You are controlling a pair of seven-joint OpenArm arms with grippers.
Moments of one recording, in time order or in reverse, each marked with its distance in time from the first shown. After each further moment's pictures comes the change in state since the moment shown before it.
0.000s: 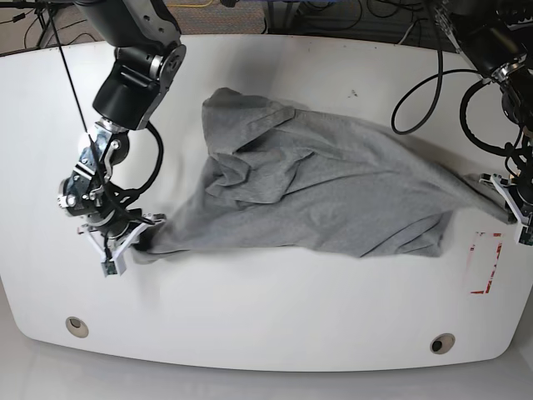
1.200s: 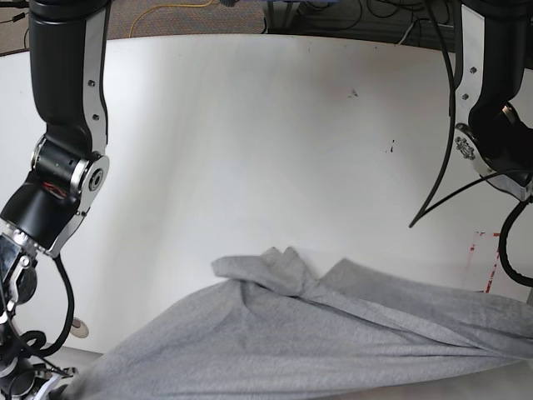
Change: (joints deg) left arm -38.7 0.3 1.2 -1.9 -0.2 2.0 8.2; right arm 36.2 13.5 -11.2 1.0 1.3 0.6 -10.1
